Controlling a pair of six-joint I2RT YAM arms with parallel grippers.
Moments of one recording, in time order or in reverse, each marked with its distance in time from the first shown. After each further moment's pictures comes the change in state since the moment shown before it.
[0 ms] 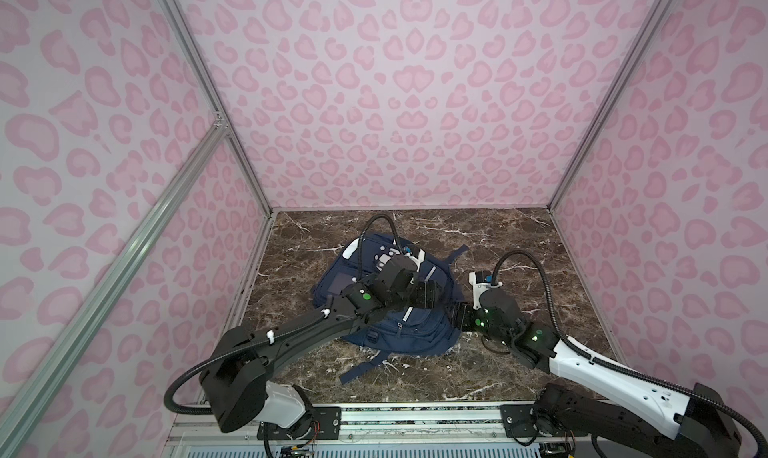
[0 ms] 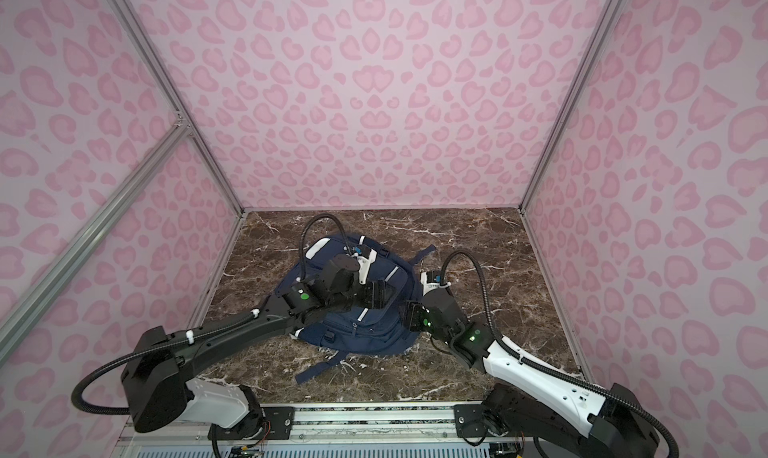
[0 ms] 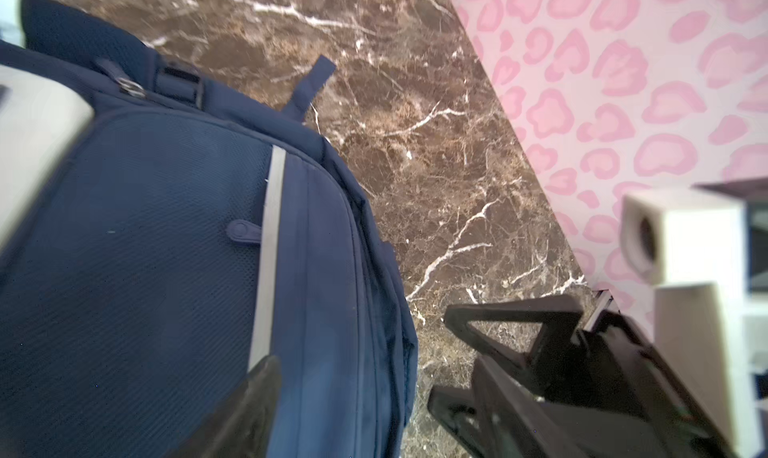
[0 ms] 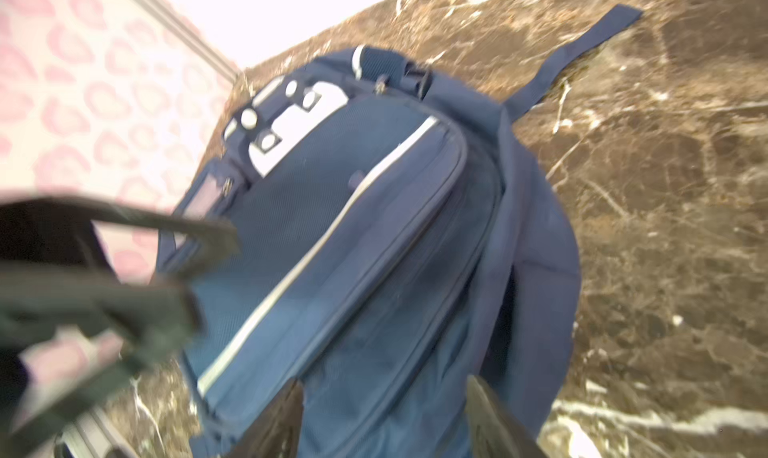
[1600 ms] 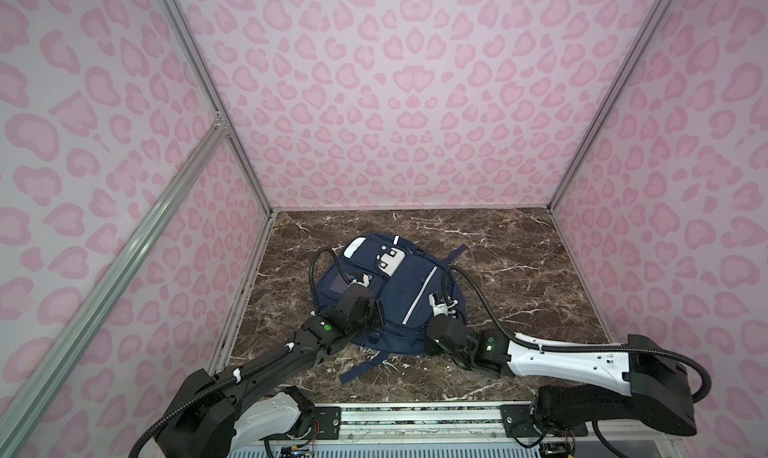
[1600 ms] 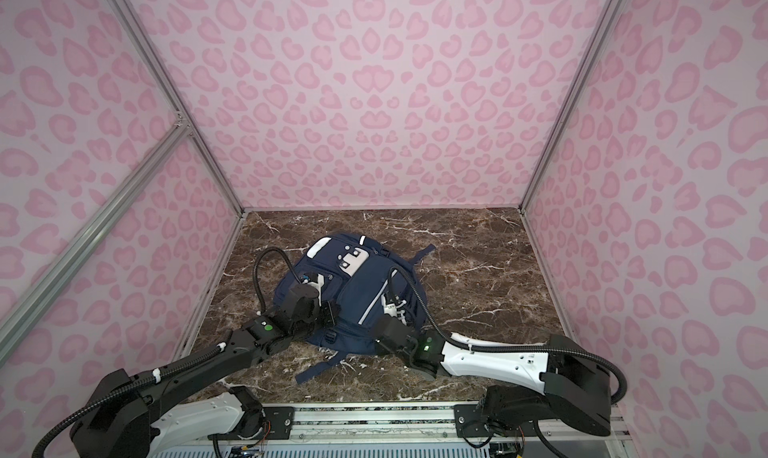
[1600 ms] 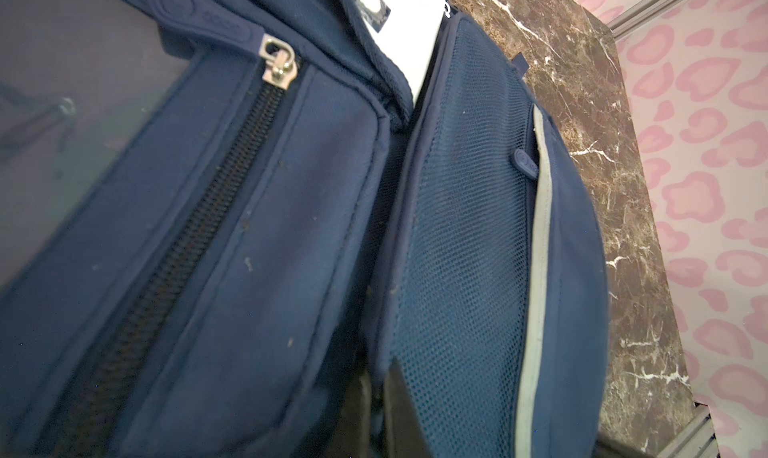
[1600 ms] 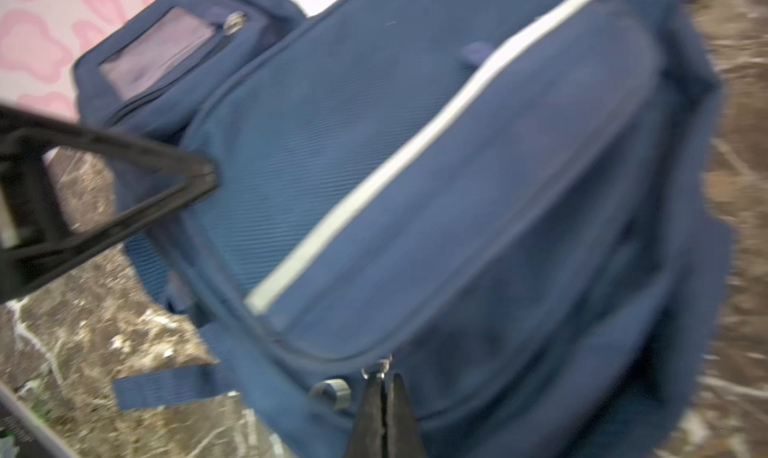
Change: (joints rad) left arm 0.169 -0.221 -0.443 0.095 -0.090 -0.165; right arm 0.255 0.300 0.117 -0.042 0.244 0.047
